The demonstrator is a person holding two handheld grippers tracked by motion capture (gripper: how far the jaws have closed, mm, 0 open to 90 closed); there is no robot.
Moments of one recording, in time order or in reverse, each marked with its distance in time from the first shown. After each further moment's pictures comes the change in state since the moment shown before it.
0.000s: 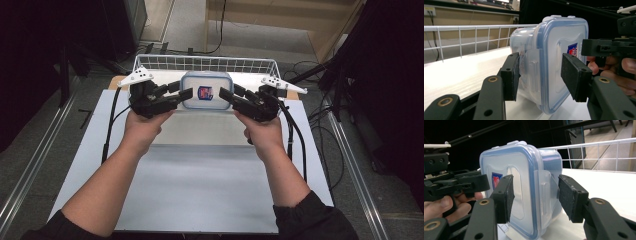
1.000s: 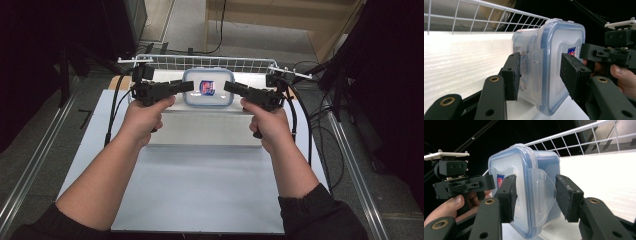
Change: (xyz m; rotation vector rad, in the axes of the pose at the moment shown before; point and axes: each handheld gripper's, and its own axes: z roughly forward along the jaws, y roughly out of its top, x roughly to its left) left arm 0.017 0.021 0.011 0.127 -0.052 -0.297; right arm -0.023 0.022 0.003 0.130 0.058 0.252
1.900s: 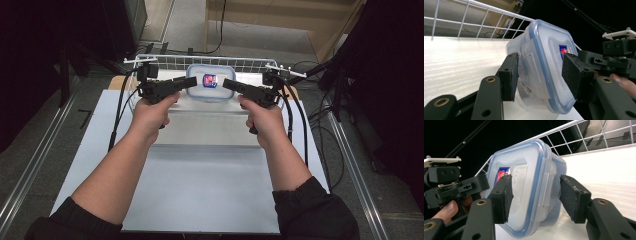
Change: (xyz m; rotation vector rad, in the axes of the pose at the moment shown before) left arm 0.010 0.000 0.017 -0.066 0.024 -0.023; right arm -0.014 0.002 0.016 -0.008 -0.046 0.052
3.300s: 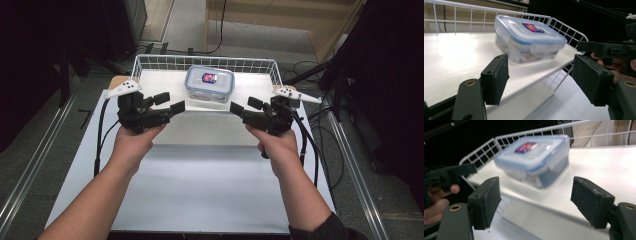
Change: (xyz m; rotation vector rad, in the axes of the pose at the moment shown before) left arm -0.038 -0.056 -0.066 -0.062 0.090 0.251; right arm 0.030 -0.050 -0.055 -0.051 -0.123 -0.280
